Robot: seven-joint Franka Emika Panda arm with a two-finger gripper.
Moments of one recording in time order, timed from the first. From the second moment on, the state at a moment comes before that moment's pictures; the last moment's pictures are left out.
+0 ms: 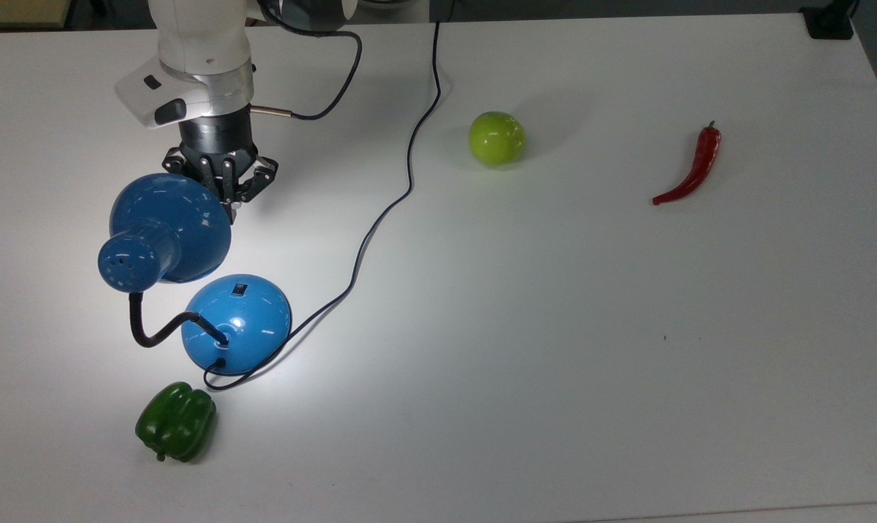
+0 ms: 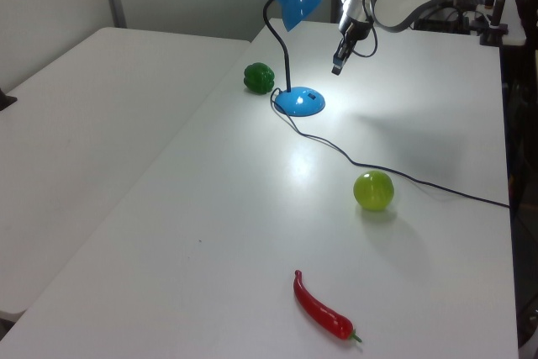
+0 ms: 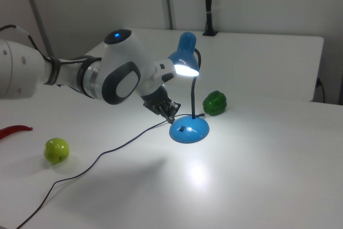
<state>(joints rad) 0.03 0.28 -0.19 -1.87 0.00 2.51 -0.15</state>
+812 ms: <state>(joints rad) 0.03 0.42 -0.18 -1.86 0.00 2.76 -0.10</state>
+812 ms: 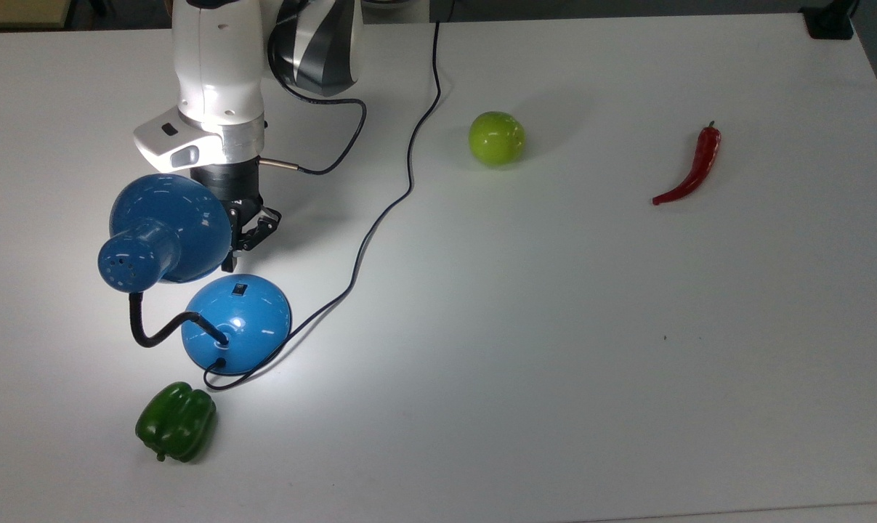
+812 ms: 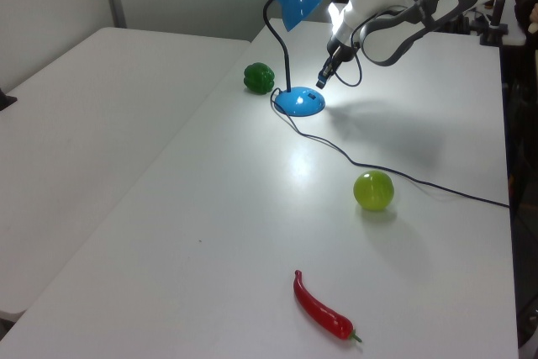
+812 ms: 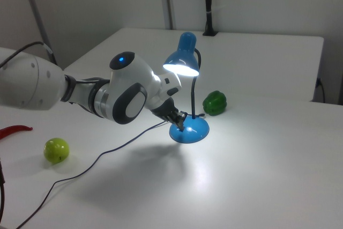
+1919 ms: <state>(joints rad) 0.03 0.48 -0.17 -1.86 0.01 2.84 -0.10</state>
